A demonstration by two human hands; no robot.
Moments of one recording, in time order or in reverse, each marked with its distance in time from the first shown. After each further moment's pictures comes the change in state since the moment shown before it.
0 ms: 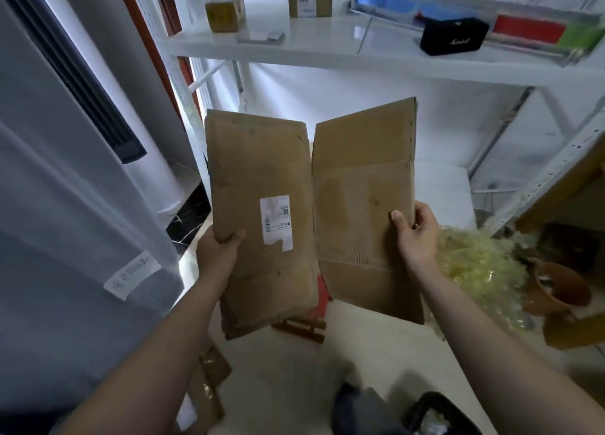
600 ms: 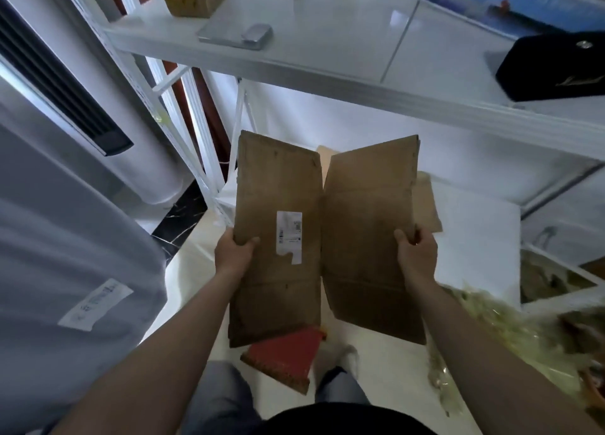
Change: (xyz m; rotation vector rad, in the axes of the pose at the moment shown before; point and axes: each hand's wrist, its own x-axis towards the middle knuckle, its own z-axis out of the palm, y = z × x) left_hand 0.268 0.048 0.233 0.180 -0.029 -0.210; right_hand 0.341 0.071 0.139 -0.166 -0.133 0.329
